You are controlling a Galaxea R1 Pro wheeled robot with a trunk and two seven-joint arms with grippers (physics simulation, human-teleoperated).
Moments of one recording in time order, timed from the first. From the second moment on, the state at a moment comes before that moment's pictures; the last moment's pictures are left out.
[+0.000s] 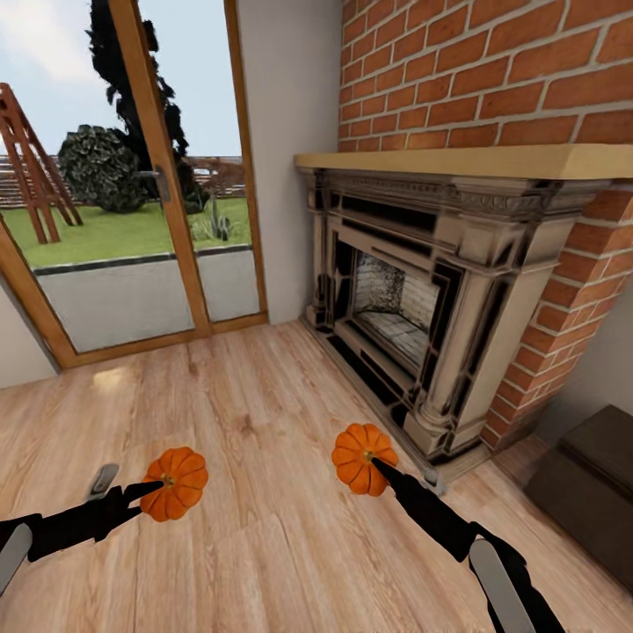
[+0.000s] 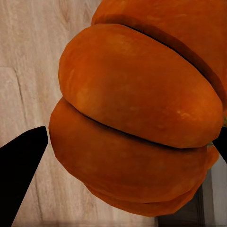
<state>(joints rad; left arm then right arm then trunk) -0.45 0.43 0.28 -0.74 0.47 0.86 -0.85 -0.25 -0.02 -0.08 -1.16 -0.83 0.52 0.50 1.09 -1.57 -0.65</state>
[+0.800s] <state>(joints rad) -0.45 0.43 0.28 -0.74 0.47 0.86 -0.85 -0.25 -0.02 -0.10 -1.16 -0.83 0.53 0.49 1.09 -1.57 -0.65</state>
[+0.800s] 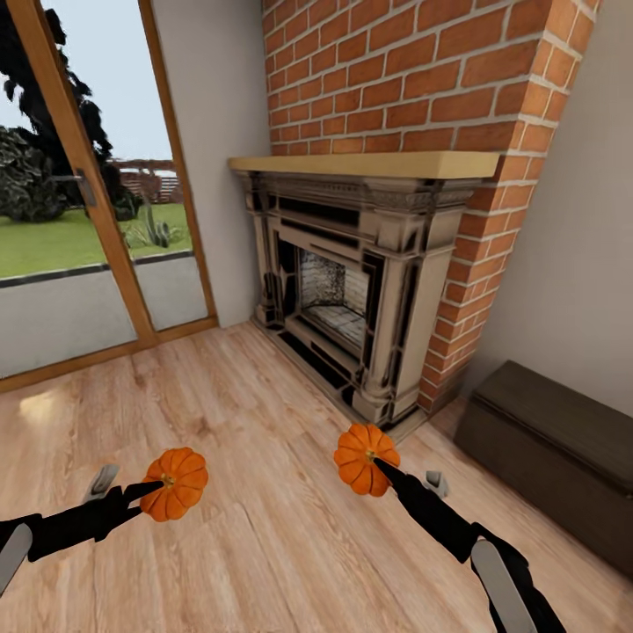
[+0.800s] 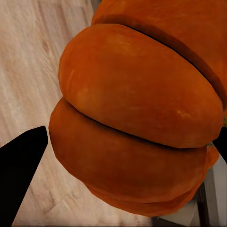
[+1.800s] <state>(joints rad) -0.45 0.43 0.28 -0.74 0.48 0.87 -0.85 -0.25 -0.02 -0.19 -1.09 -0.84 0.52 0.50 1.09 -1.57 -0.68</state>
